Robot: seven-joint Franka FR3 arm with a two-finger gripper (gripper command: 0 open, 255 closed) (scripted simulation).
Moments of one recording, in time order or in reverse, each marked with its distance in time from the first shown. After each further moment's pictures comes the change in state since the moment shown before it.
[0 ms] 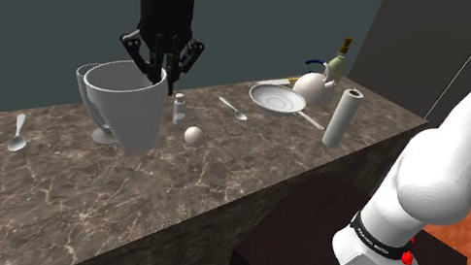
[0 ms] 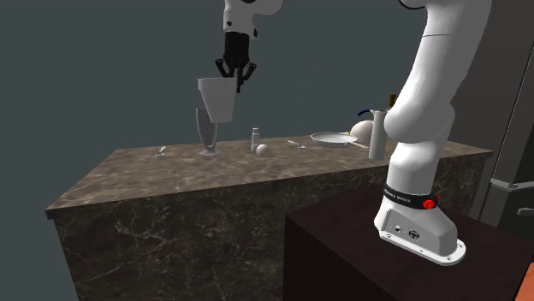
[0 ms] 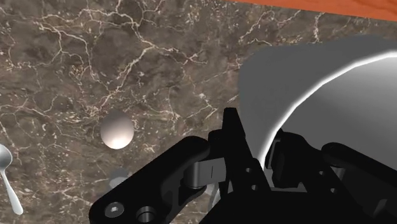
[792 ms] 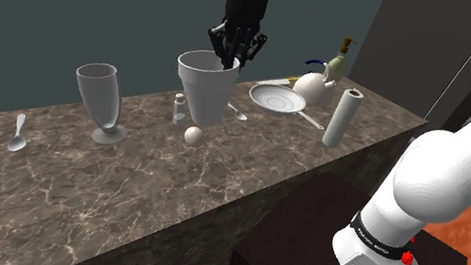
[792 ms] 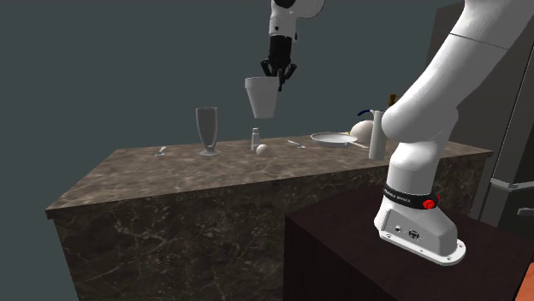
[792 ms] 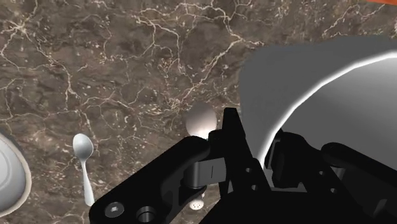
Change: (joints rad) arm -0.079 -0.279 -0.223 -0.262 0.065 -0.044 -0.327
